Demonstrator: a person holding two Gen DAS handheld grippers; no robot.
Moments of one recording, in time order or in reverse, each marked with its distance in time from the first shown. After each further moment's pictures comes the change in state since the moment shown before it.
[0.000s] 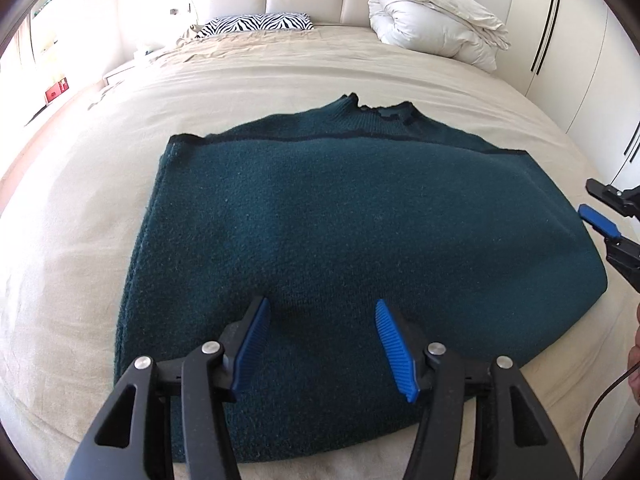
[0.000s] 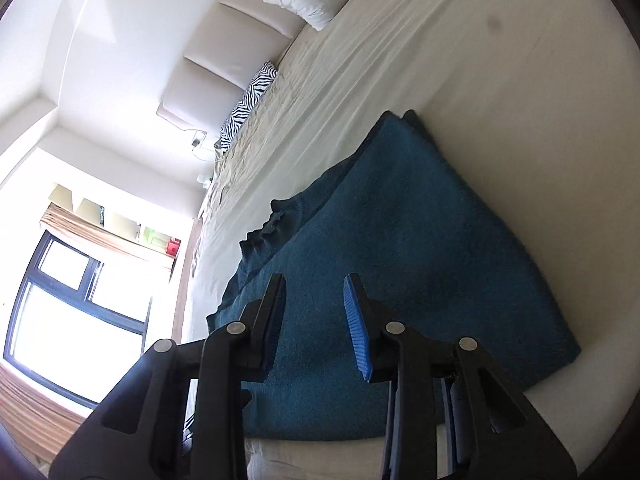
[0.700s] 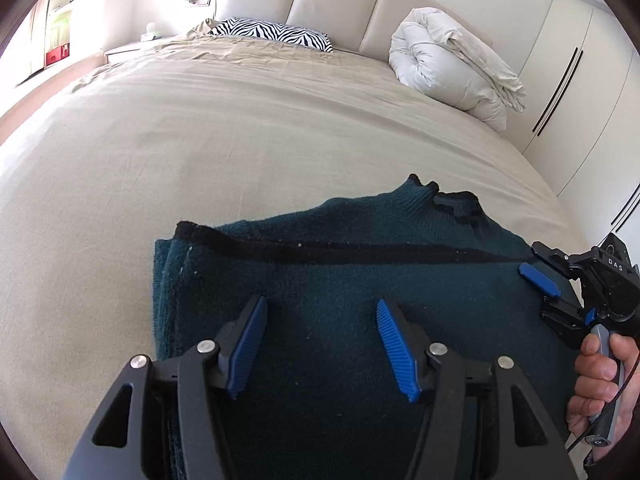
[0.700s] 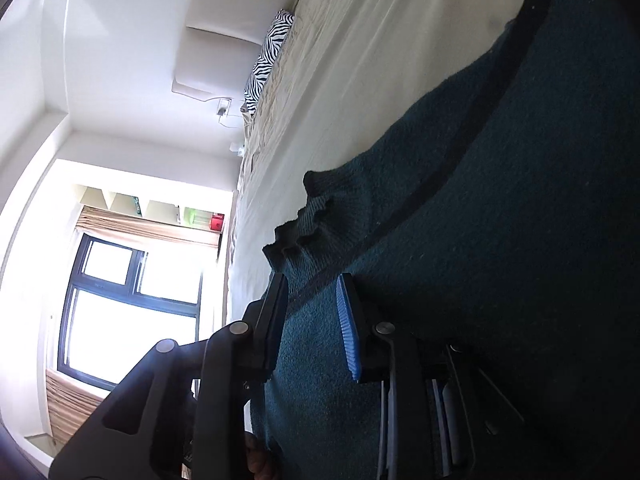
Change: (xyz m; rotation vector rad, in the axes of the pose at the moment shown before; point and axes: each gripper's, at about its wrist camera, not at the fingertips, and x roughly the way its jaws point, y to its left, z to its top) left arm 0.071 0.071 0.069 -0.161 -0.071 -0.144; right arm 0.173 0.014 0.027 0.137 0.129 0.189
